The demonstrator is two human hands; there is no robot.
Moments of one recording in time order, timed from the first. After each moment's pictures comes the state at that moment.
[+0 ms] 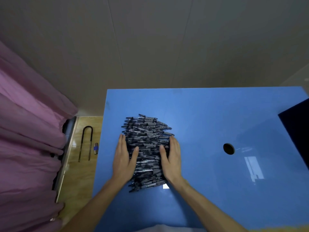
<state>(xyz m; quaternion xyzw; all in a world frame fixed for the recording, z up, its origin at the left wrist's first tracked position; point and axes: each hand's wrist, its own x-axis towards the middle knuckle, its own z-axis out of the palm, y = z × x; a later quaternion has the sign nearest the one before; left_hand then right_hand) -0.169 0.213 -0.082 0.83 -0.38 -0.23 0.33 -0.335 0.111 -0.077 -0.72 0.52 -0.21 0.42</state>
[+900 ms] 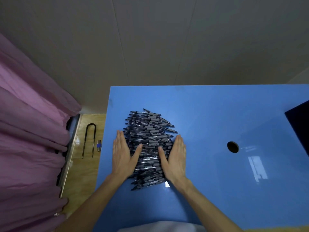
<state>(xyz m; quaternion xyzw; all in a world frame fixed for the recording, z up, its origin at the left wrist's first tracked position) -0.163 0.216 -0.077 0.86 -0.39 -0.19 0.28 -0.340 0.121 -0.075 -0.78 0.53 -0.13 0.32</state>
